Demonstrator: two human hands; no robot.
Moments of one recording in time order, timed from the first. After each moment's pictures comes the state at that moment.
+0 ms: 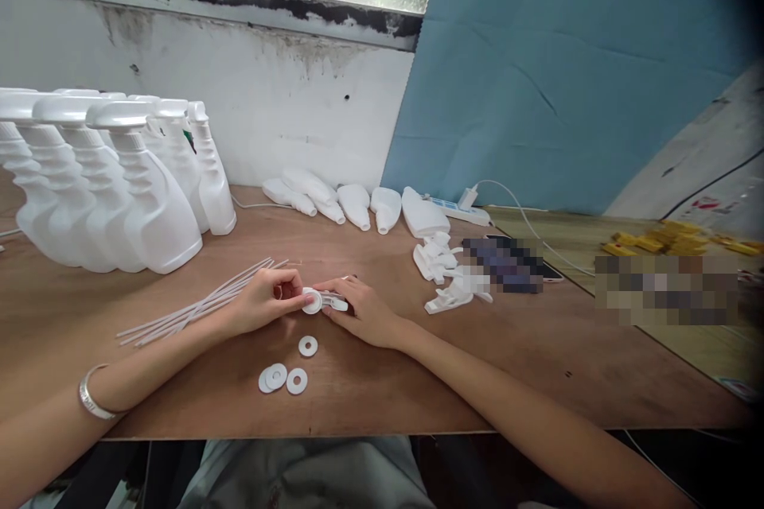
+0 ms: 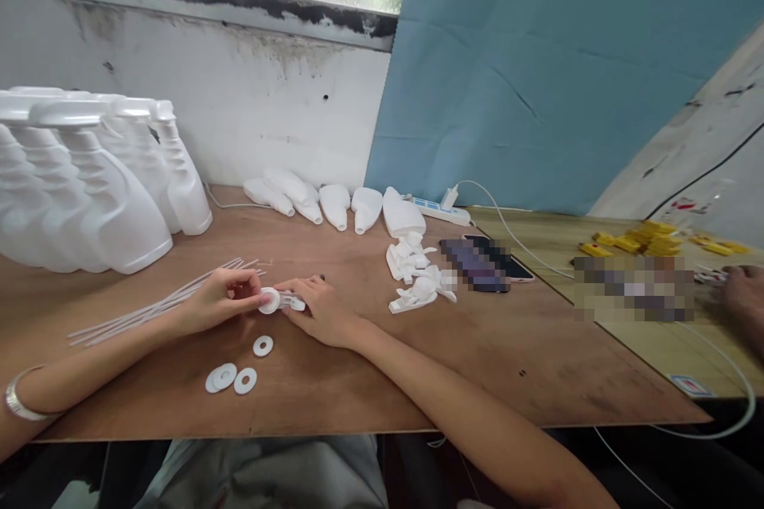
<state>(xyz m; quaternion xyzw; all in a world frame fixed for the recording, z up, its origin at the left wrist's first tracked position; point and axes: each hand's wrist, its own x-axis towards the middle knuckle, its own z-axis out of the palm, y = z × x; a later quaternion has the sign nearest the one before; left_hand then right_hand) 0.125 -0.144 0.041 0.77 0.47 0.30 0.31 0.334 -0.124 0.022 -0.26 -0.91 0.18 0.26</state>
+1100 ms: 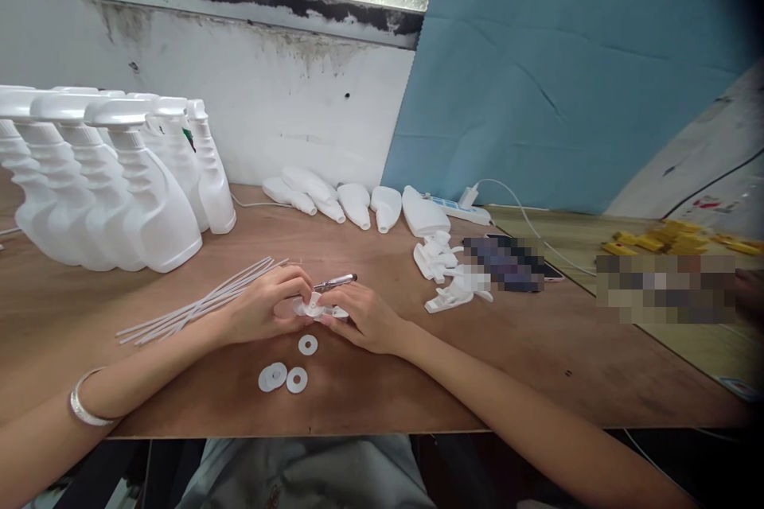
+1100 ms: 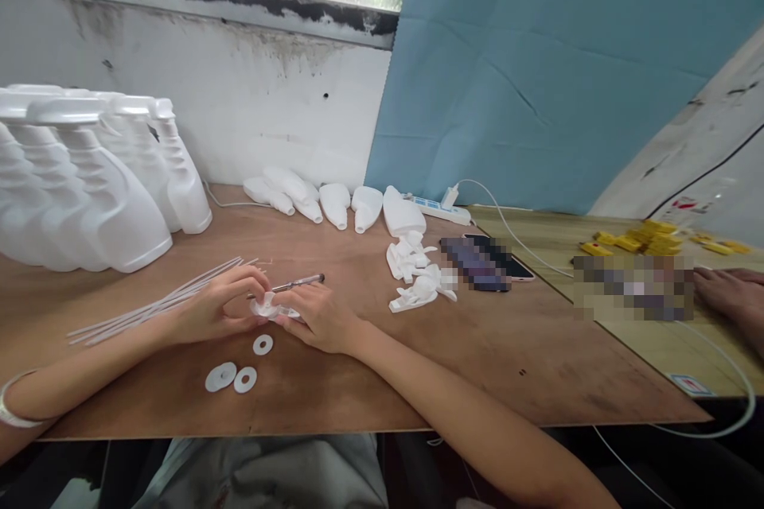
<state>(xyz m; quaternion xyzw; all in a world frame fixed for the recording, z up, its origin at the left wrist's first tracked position) 0.122 -0.147 0.036 0.90 0.28 0.32 0.07 0.334 -0.126 0.016 -0.17 -0.94 0.05 0.30</state>
